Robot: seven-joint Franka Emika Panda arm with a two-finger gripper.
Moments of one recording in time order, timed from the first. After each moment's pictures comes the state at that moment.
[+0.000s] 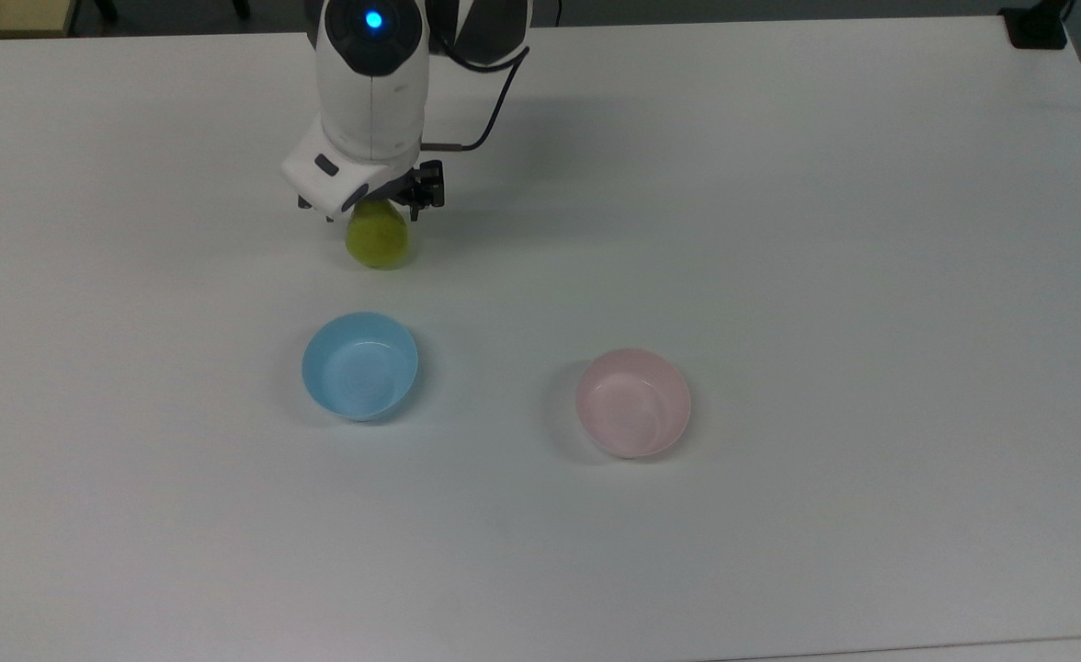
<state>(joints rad) 0.09 0.24 -0.15 -1.98 -0.20 2.08 -0.09</state>
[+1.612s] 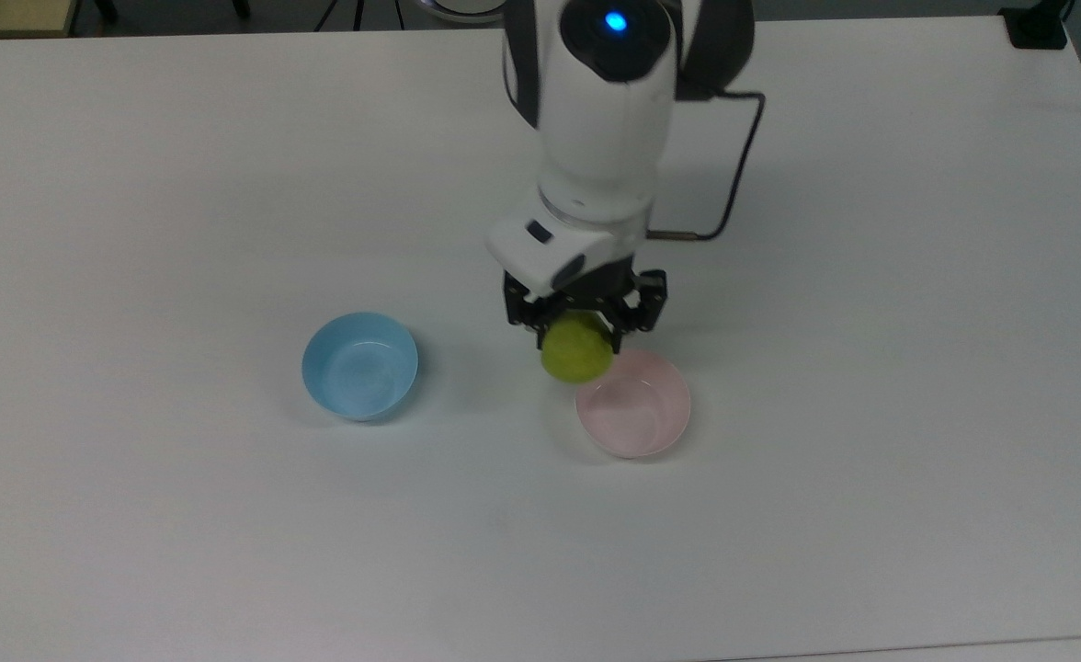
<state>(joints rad) 0.36 0.56 -0.17 -1.39 0.03 2.11 0.23</state>
